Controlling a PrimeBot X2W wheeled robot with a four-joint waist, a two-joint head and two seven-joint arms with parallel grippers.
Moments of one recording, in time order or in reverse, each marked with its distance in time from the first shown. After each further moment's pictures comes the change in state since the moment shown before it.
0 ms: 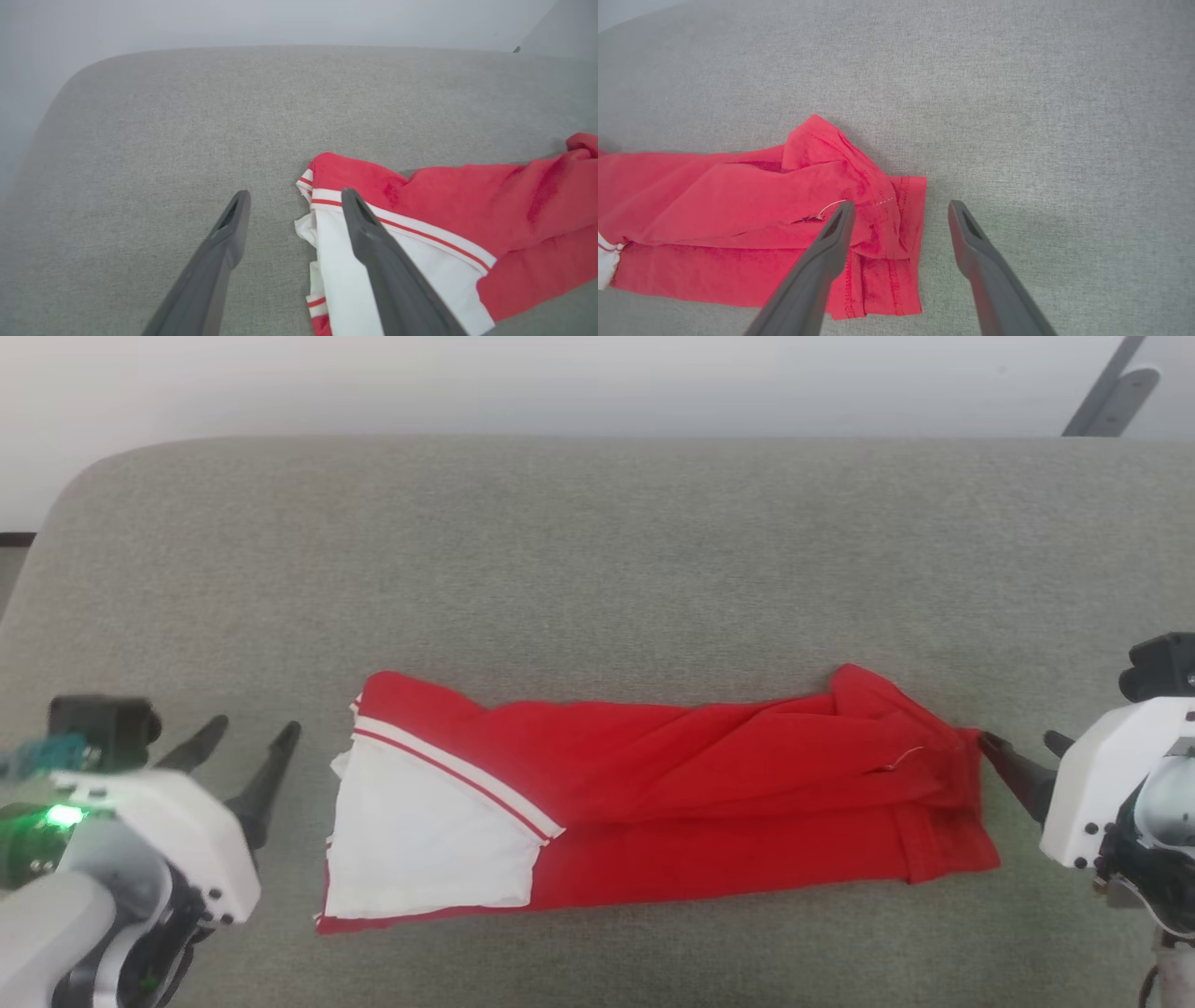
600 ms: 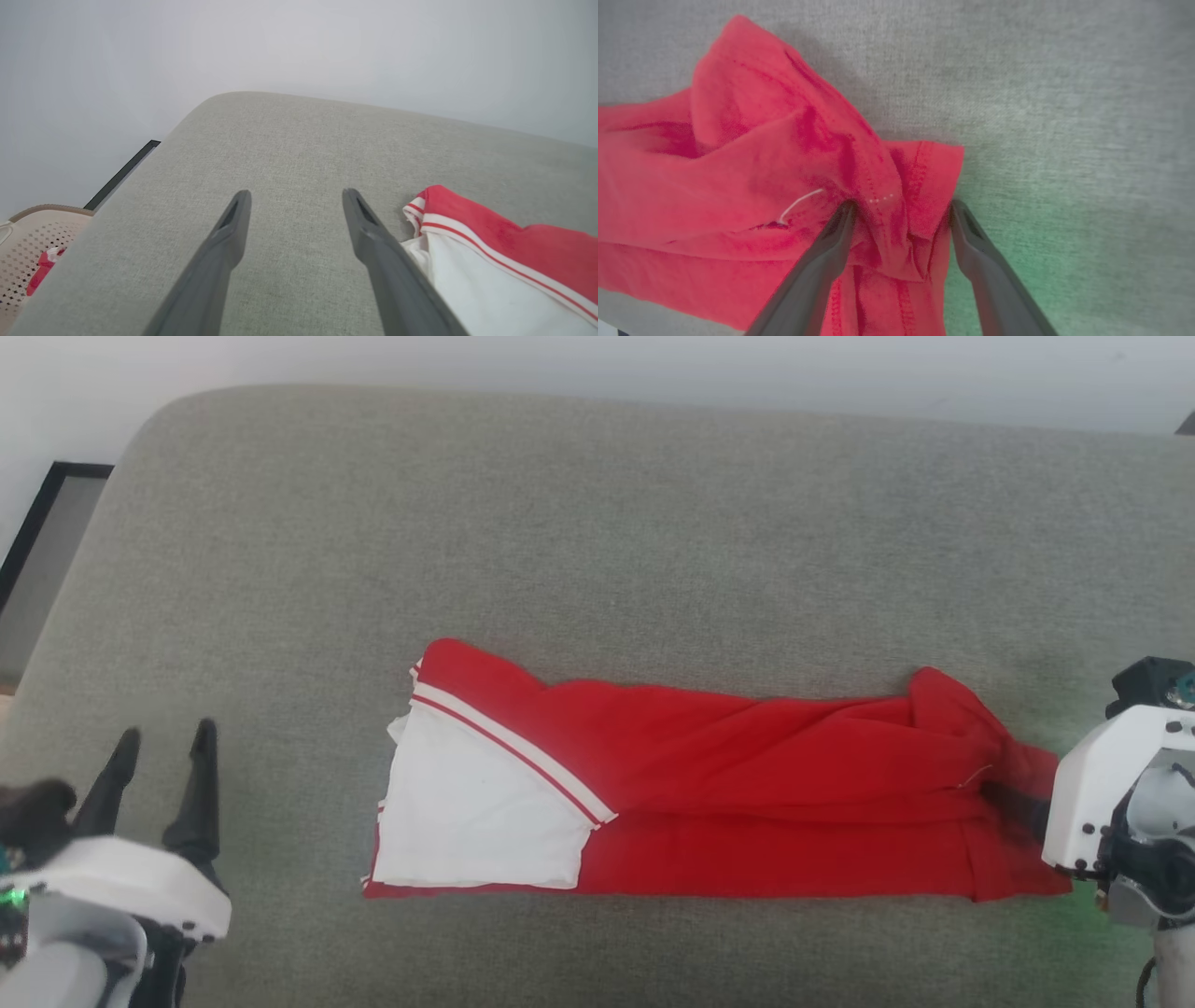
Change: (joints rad) left arm 0.323 -0.250 0.479 0.129 0.274 -0.063 -0.189; right arm -0.059 -0.016 -0.026 0.208 0.003 0.000 0.089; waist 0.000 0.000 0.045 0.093
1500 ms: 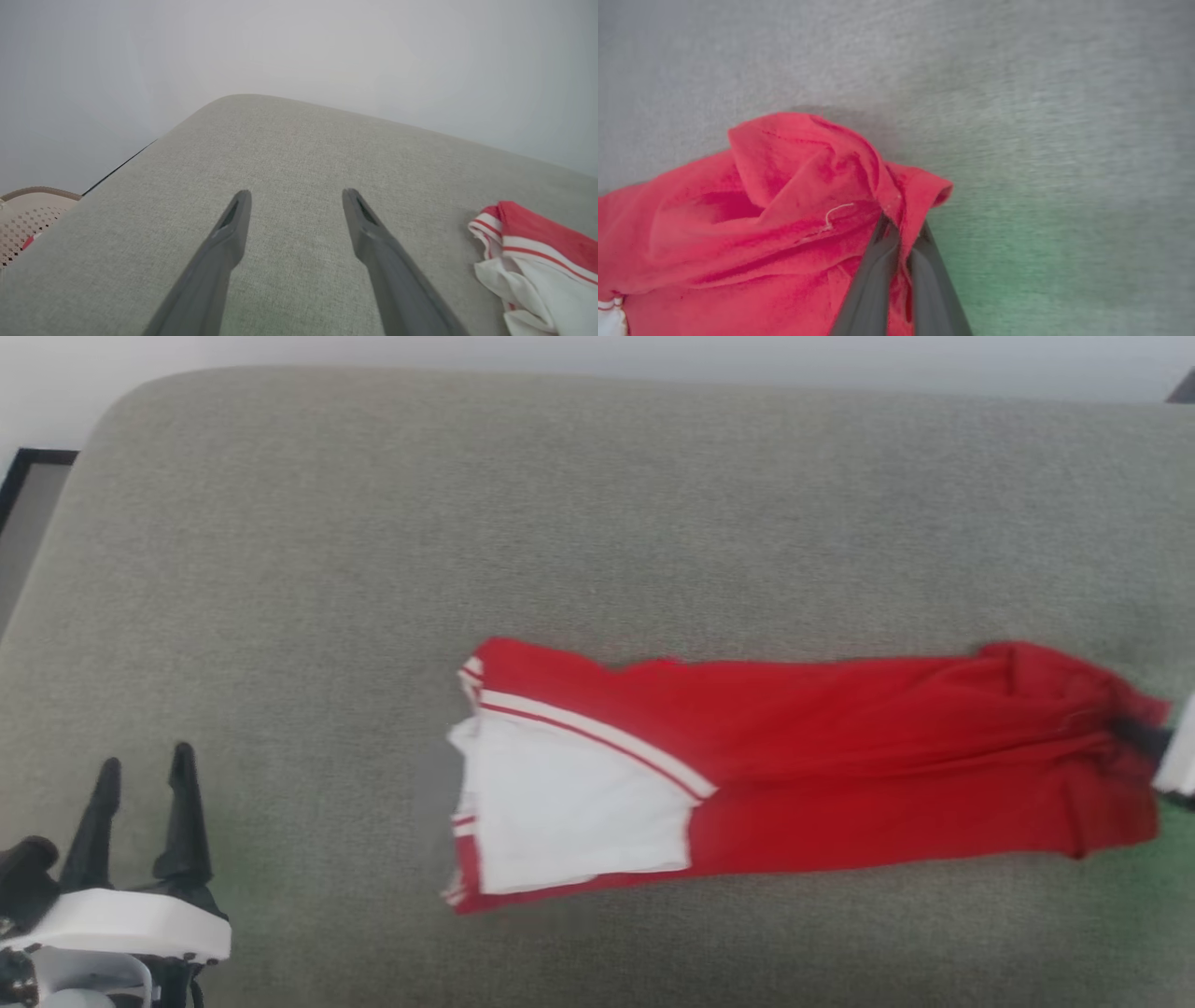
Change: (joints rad) left arm 0.117 -0.408 0.499 0.126 0.407 -0.312 0.000; right arm -0.133 -0.057 -0.148 0.126 0.054 0.000 0.000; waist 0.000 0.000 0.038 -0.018
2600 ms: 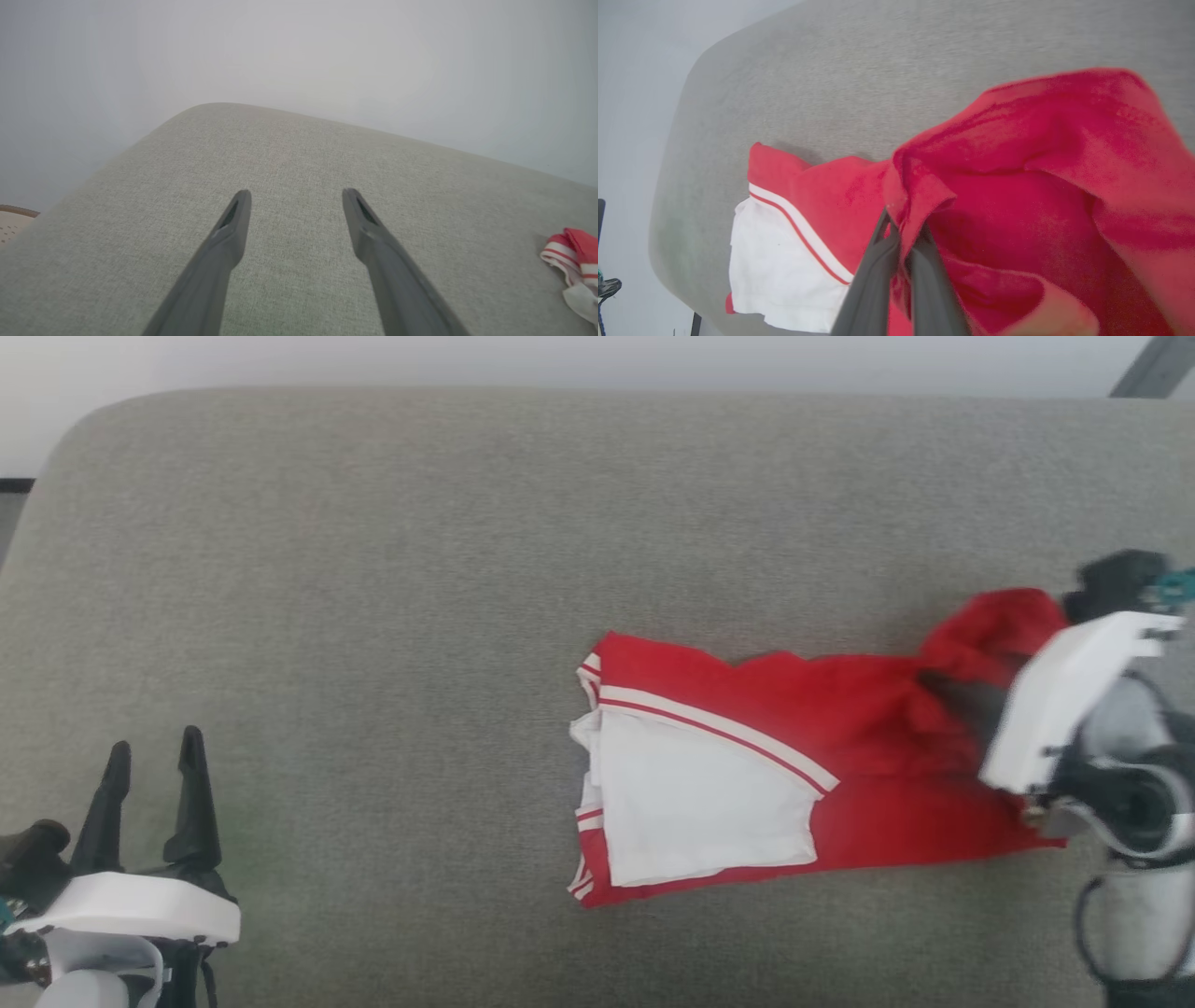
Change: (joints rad) left arm -0.058 -0.067 0.078 0.059 0.090 -0.081 0.000; right arm 0.035 0.153 0.202 -0.291 0.110 0.000 0.026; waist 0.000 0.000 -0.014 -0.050
